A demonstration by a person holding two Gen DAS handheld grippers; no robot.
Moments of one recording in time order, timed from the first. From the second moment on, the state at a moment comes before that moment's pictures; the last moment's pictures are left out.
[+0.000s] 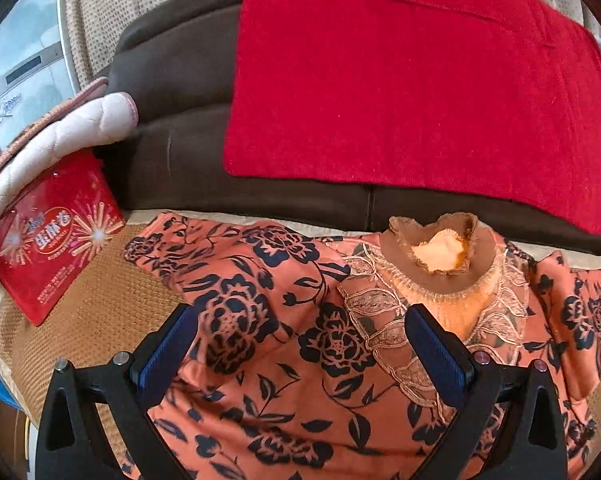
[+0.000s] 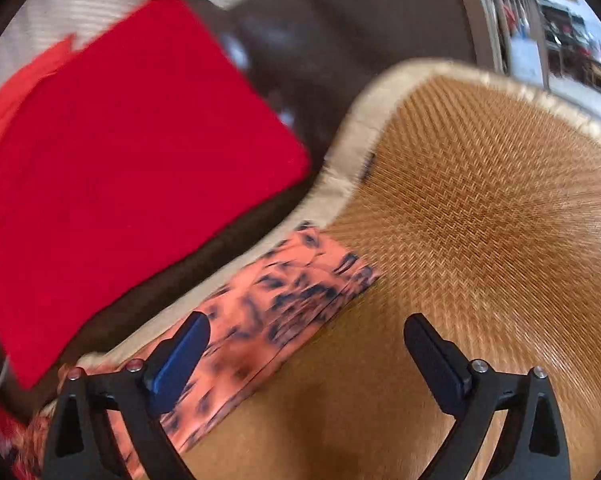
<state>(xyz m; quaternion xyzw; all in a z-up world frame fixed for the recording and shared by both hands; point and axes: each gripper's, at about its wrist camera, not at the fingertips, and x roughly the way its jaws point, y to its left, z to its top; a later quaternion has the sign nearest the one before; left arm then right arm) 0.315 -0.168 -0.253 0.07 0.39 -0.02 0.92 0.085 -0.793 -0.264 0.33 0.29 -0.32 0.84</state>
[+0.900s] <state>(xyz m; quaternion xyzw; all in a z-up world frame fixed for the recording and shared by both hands) 0.268 -0.194 -0.208 0.09 0.31 -0.07 0.94 0.069 -0.679 -0.130 0.31 0.24 -0.29 0.87</state>
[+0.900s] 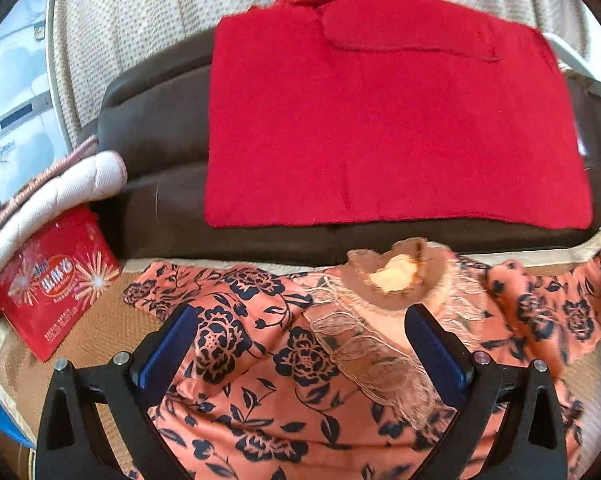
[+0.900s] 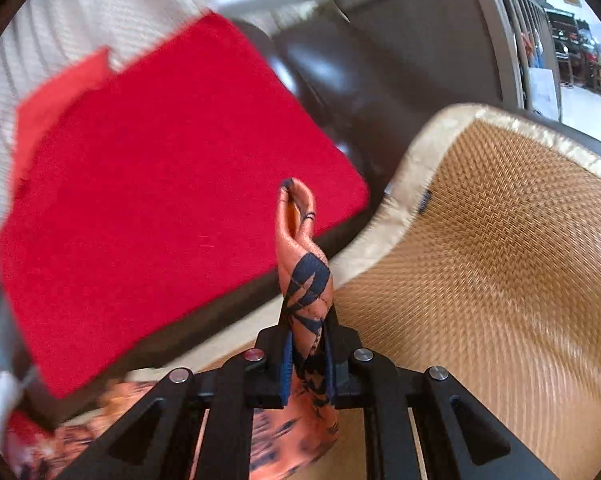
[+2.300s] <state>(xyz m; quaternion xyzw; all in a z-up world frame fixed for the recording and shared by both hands) 0.309 -0.134 -0.299 0.05 0.50 -0.13 0.86 0.132 -0.568 -0.211 0.44 0.25 -0.12 0.85</state>
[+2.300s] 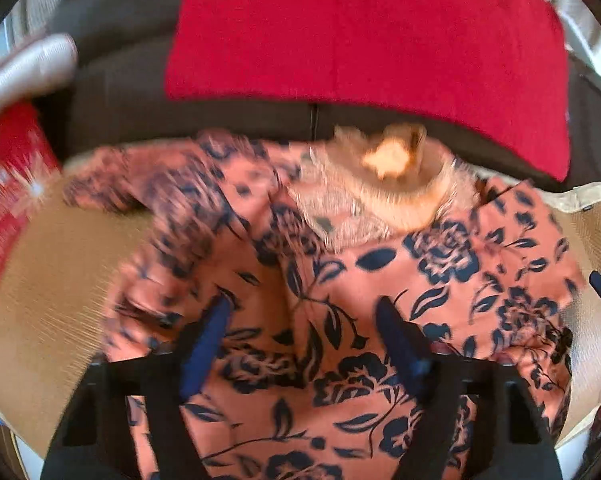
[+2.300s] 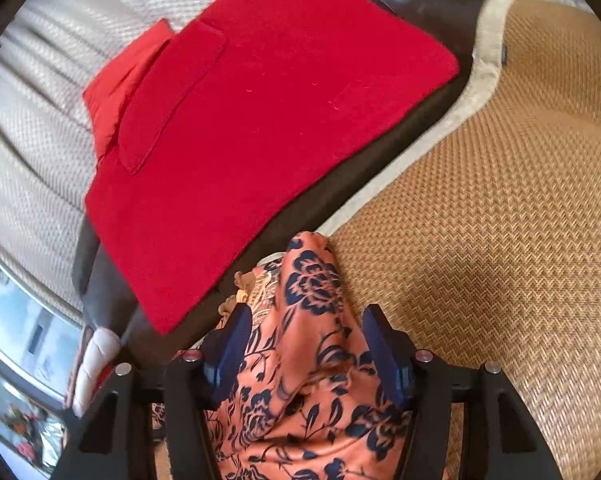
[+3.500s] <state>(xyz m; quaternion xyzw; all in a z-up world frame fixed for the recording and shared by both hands) 0.335 -0.157 -0.327 0.09 0.54 -0.17 0.82 0.124 -0.578 -0.232 0.43 0.30 -0.11 0.84</state>
